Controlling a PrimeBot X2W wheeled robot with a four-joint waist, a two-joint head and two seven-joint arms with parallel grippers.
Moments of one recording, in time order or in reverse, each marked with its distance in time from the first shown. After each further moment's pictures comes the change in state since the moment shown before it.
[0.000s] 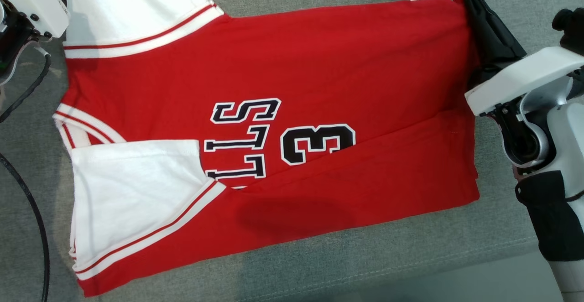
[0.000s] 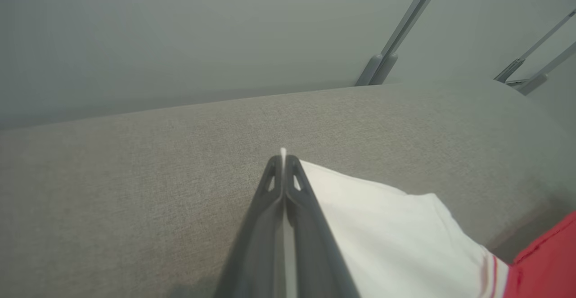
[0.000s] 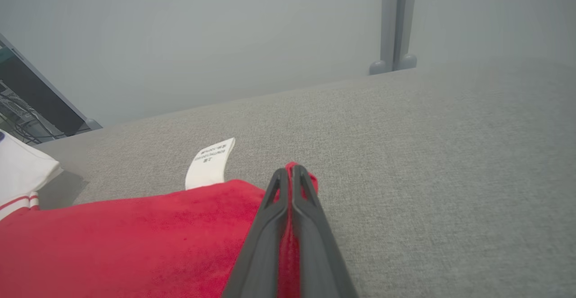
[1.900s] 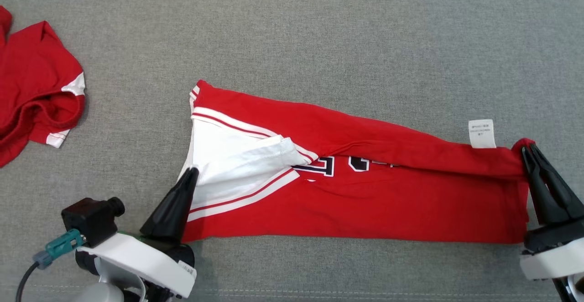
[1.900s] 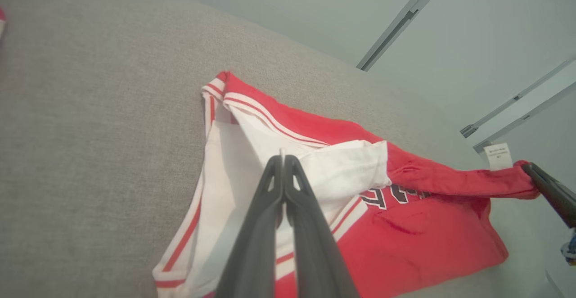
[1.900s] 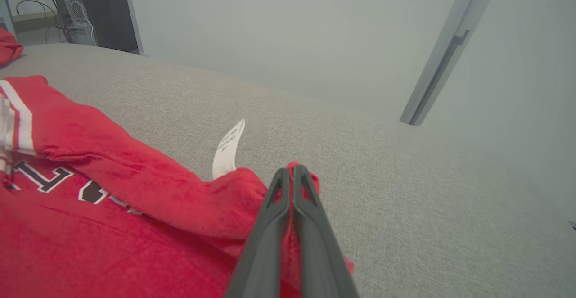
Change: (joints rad) left arm 0.973 -0.003 -0.013 -0.783 -0.098 0.309 -0.416; right arm 0.694 -0.182 -0.164 -0.418 -0.393 0.000 -0.238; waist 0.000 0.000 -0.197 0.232
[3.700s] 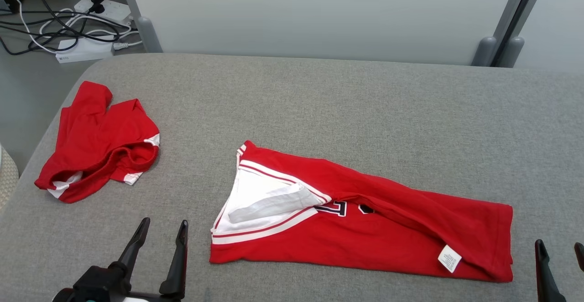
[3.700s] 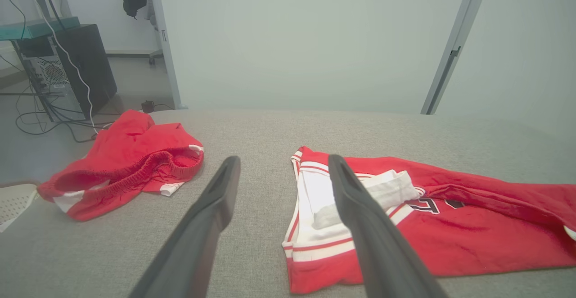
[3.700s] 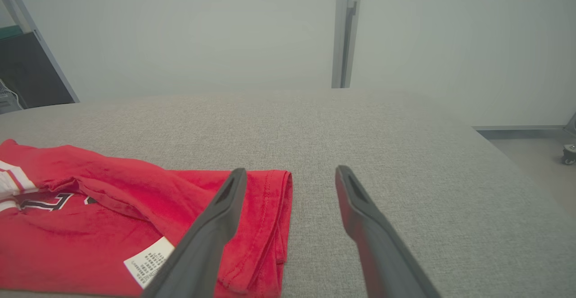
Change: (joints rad) left arm 0.212 -0.002 0.008 0.028 0.311 0.210 -0.102; right arm 0.247 0.251 -0.264 0.138 0.001 0.000 0.056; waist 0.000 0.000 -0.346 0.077
